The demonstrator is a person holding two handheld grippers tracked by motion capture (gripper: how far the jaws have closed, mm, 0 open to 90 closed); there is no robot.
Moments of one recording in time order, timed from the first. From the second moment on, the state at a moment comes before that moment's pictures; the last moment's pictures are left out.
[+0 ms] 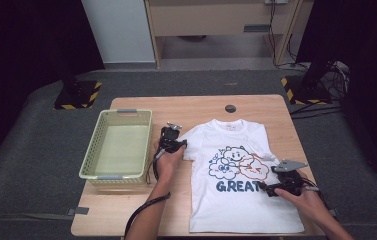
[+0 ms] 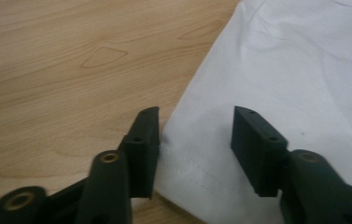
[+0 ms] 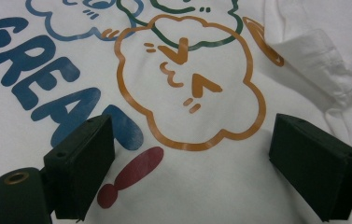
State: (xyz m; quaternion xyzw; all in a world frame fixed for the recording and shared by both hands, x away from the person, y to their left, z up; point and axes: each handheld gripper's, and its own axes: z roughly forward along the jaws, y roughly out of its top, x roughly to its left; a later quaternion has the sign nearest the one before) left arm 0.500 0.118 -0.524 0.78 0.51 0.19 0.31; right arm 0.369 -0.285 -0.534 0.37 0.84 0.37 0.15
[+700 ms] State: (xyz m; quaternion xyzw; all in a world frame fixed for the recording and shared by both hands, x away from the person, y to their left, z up) left arm 0.493 0.110 -0.513 0.78 0.49 0.17 0.33; right arm 0.374 -0.288 -0.534 0.36 0.85 0.37 0.14
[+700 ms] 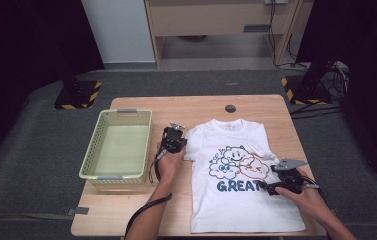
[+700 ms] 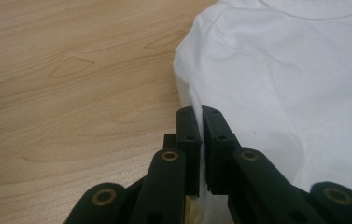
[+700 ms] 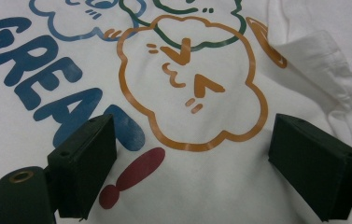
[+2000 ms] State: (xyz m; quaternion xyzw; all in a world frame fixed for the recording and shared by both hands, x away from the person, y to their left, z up) left arm 0.519 0.029 -0.477 0.81 0.45 0.13 0.34; right arm 0.370 -0.286 -0.533 0.35 0.85 0.36 0.14
